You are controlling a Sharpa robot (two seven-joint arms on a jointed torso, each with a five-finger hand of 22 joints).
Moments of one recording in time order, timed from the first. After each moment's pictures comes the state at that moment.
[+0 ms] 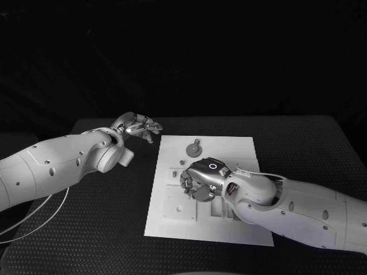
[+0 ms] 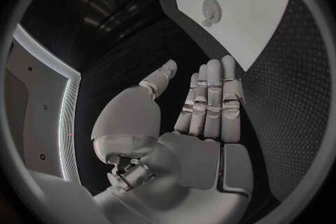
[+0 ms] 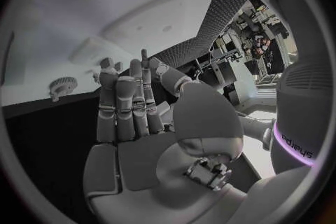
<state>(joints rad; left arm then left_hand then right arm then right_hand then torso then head) 1.22 -0.75 -0.08 1.21 -0.49 -0.30 0.16 0.97 -0.06 0.48 -0.24 0.05 0.84 0.19 0.23 0.57 1.14 0.12 0.07 0.35 1.02 0.01 0.92 0.50 0.03 1.12 -0.09 0.11 1.19 1.06 -0.60 -0.11 1.51 -1.80 -0.33 -0.06 1.18 -0.06 0.65 -0.29 0.08 1.02 0.10 0.38 0.54 1.31 0.03 0.22 0.27 1.20 -0.07 1.23 0.67 0.22 1.10 0.01 0.86 1.29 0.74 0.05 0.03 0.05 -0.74</state>
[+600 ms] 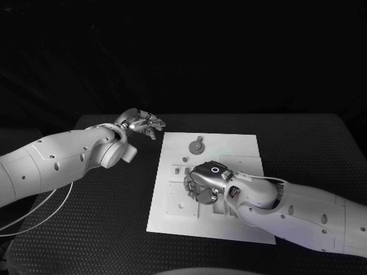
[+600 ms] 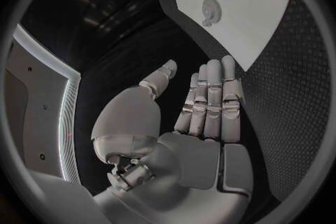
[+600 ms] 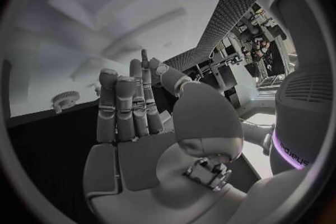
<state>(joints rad) 1.22 -0.75 -0.08 1.21 -0.49 -0.30 0.15 0.97 -0.06 0.48 -0.24 0.05 0.84 0.19 0.23 0.57 1.14 0.12 0.07 0.35 1.02 0.01 0.92 0.50 0.03 1.12 -0.09 0.10 1.19 1.04 -0.59 -0.13 1.48 -1.83 -0.33 -0.07 1.18 -0.06 0.65 -0.29 0.07 1.02 0.10 0.38 0.54 1.31 0.03 0.22 0.27 1.20 -0.07 1.23 0.67 0.22 1.09 0.01 0.86 1.29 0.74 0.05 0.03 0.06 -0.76</state>
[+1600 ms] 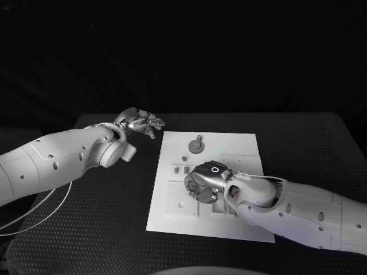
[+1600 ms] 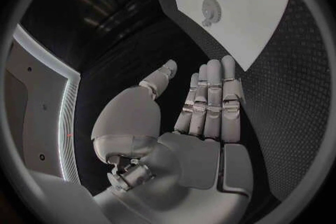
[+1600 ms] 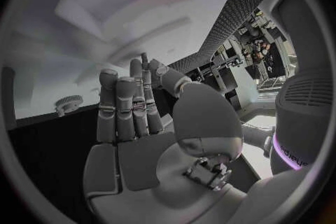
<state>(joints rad) 1.22 -0.75 -0.08 1.21 -0.49 -0.30 0.15 0.97 -0.06 0.48 -0.24 0.05 0.84 0.19 0.24 0.57 1.14 0.12 0.07 0.35 1.01 0.01 0.91 0.50 0.03 1.12 -0.09 0.10 1.19 1.04 -0.58 -0.15 1.46 -1.83 -0.33 -0.06 1.18 -0.06 0.65 -0.29 0.08 1.02 0.11 0.38 0.55 1.31 0.03 0.21 0.28 1.20 -0.07 1.23 0.68 0.22 1.09 0.01 0.86 1.29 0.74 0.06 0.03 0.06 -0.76</state>
